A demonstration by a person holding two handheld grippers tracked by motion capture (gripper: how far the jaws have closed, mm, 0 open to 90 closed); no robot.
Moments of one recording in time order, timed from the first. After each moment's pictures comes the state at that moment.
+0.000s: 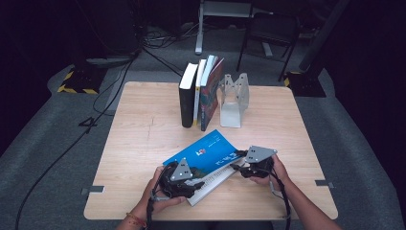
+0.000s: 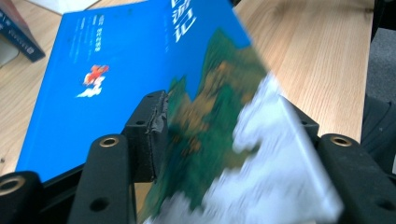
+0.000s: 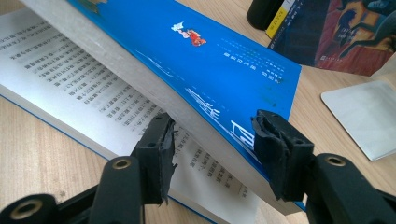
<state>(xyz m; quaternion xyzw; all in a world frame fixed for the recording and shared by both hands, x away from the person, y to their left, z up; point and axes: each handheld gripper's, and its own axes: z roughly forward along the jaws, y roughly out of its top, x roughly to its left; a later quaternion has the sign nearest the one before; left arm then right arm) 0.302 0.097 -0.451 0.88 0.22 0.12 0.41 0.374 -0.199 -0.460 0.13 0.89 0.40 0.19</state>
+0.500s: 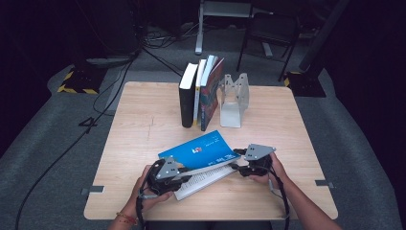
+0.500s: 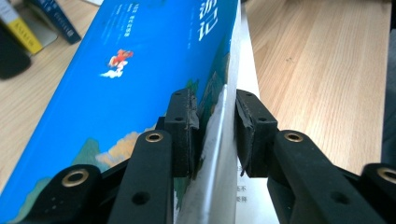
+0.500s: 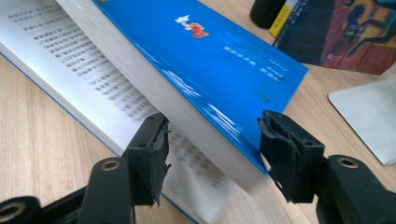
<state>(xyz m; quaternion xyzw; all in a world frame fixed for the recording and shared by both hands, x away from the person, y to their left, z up) 0.310 0.141 -0.455 0.87 0.23 0.12 0.42 0.384 -0.200 -0.466 0.14 0.88 0.41 0.18</state>
